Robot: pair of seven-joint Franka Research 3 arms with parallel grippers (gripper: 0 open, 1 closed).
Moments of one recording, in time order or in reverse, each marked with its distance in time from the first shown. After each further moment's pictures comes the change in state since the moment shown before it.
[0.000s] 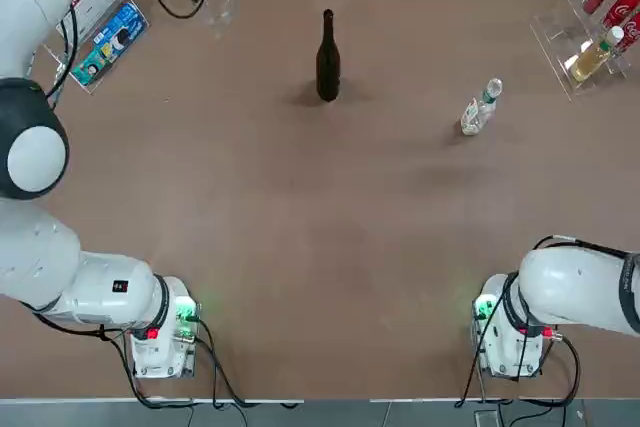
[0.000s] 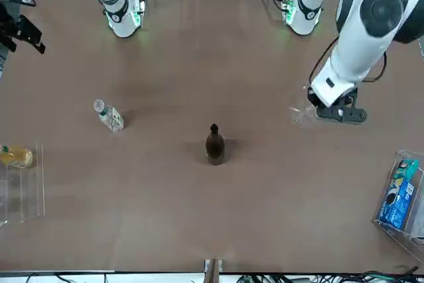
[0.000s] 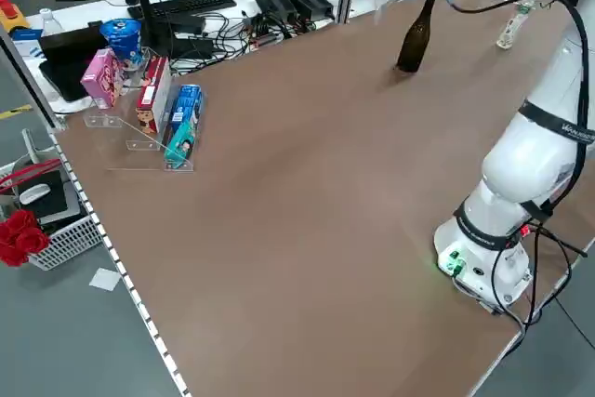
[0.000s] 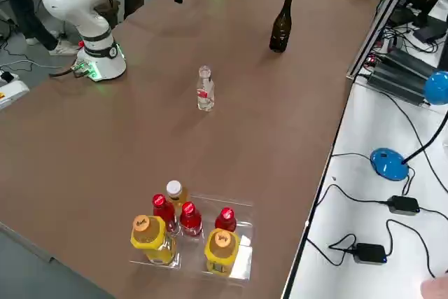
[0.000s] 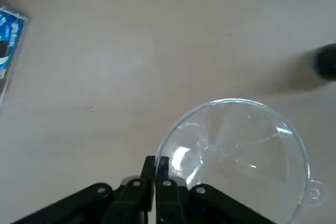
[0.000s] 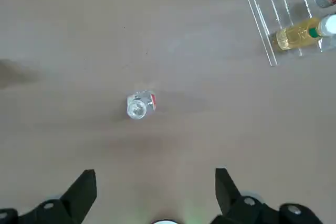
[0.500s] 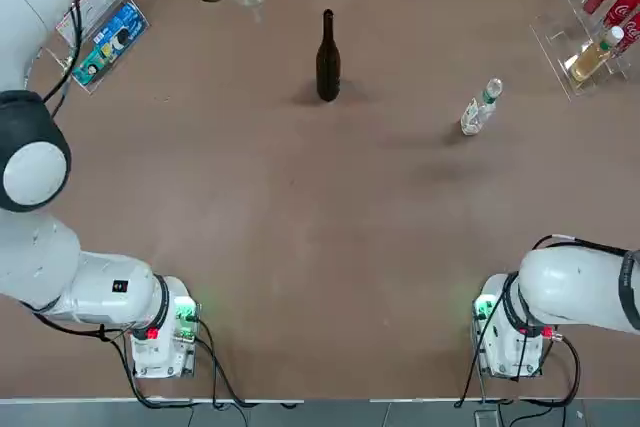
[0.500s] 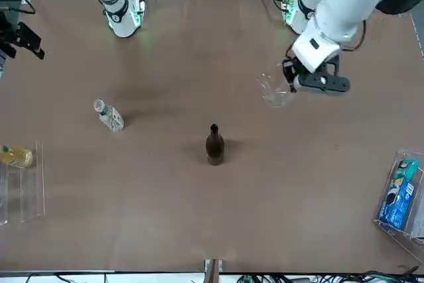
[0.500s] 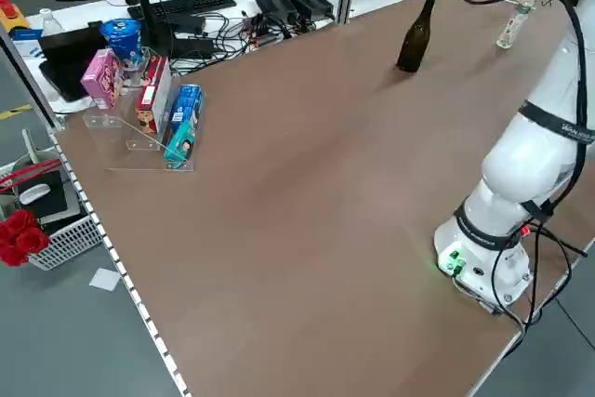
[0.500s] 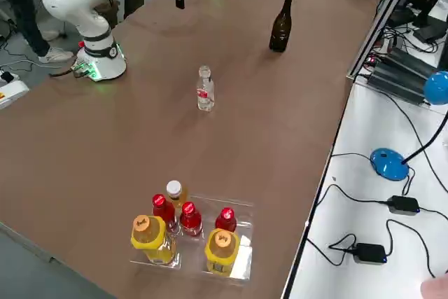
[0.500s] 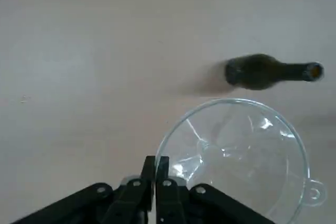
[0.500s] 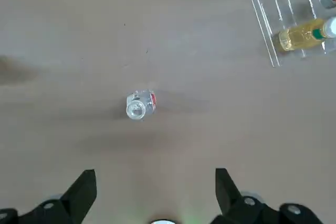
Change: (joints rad) left arm -0.006 0.008 -0.159 0.094 -0.122 -0.029 -0.235; right arm 0.002 0.014 0.011 0.006 0.000 -0.007 -0.007
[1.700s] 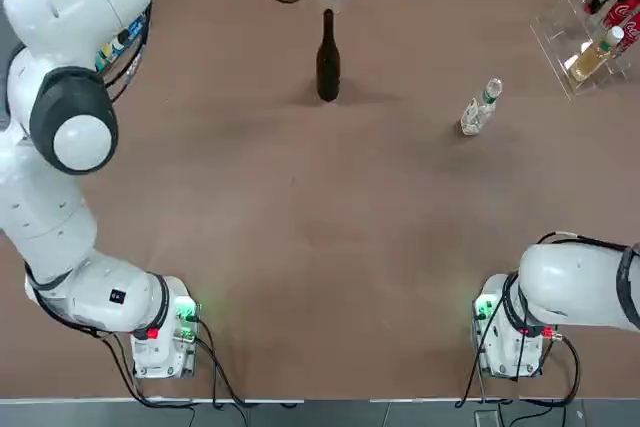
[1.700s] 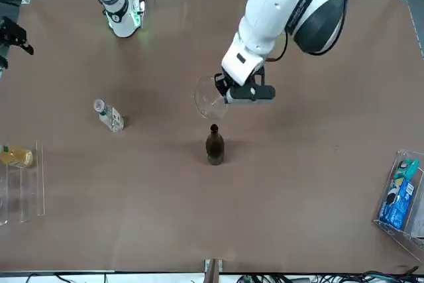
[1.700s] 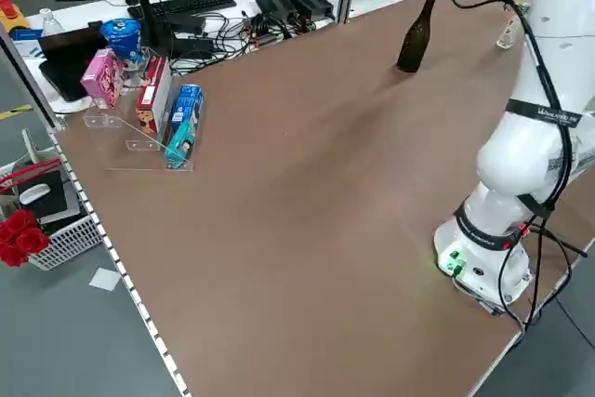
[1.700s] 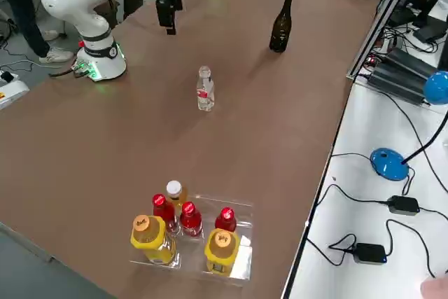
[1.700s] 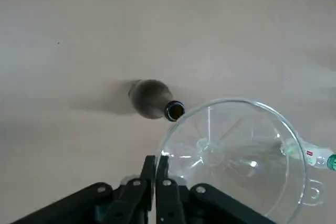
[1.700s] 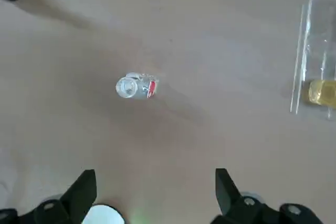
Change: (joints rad) left arm -0.157 0.306 -0.114 0.238 0.122 0.217 -0.420; right arm -0.096 0.027 -0.137 -0.095 0.136 0.063 -0.710
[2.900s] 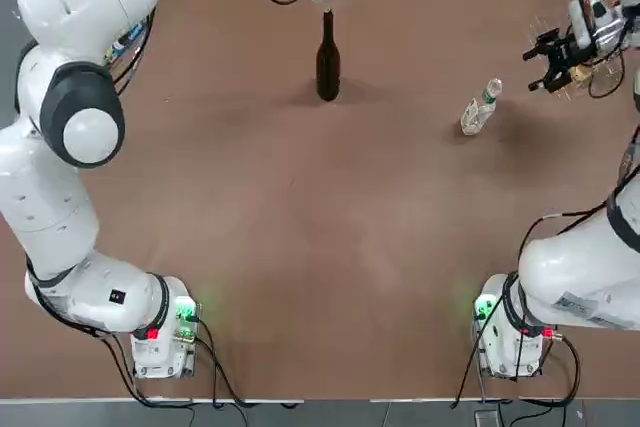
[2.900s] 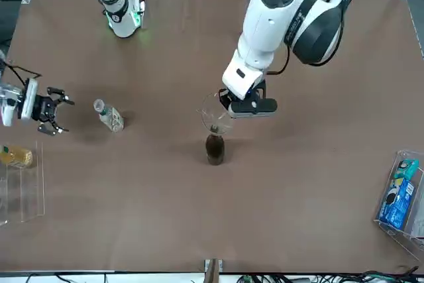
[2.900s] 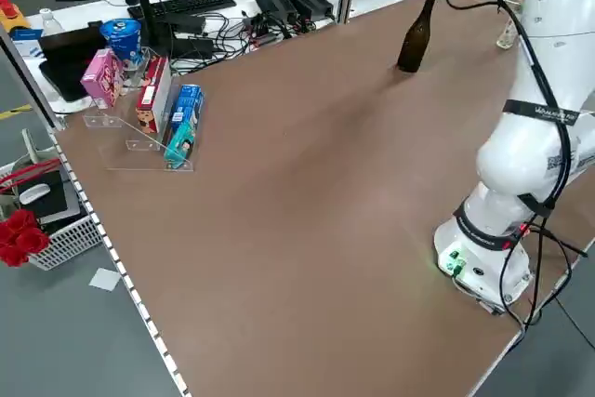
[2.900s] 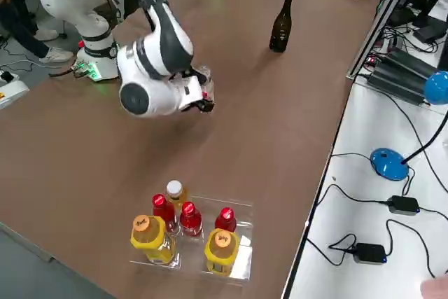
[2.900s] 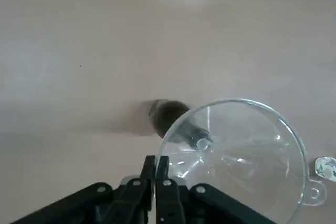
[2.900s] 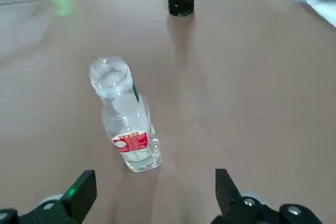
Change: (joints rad) left arm -0.005 0.045 0.000 0.009 0.116 -0.001 0.003; right arm -0.084 0.593 -0.122 -0.085 0.707 0.091 -1.689
